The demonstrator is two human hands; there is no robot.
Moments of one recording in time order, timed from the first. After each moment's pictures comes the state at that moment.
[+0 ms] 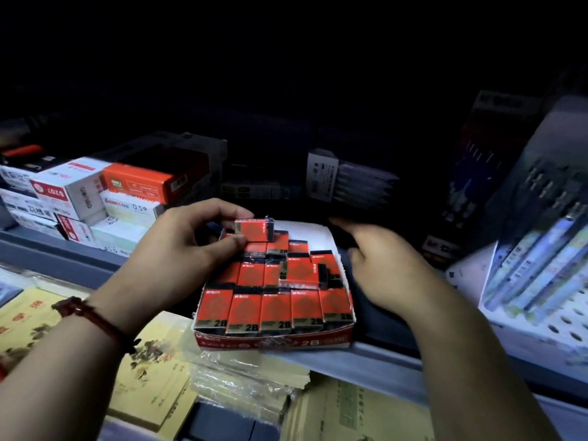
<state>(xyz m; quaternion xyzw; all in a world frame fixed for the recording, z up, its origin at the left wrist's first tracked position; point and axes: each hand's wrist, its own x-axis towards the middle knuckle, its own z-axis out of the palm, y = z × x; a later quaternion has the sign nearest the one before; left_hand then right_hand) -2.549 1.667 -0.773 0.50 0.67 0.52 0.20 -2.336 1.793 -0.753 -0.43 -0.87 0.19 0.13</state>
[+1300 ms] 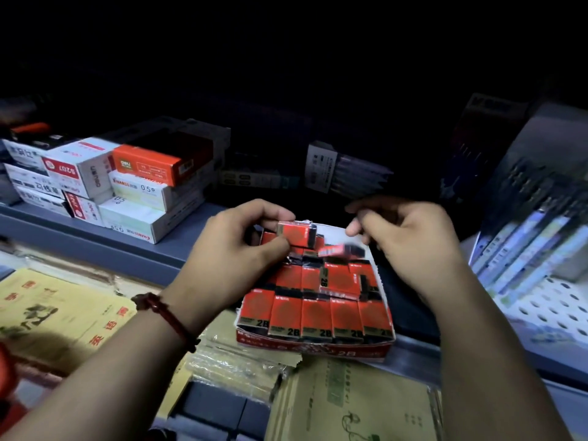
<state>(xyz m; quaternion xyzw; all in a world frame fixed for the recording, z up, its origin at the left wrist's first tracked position) -2.503 1.675 -0.783 0.50 0.64 0.54 0.21 -2.314 1.791 -0.744 -0.41 -0.74 0.37 0.37</state>
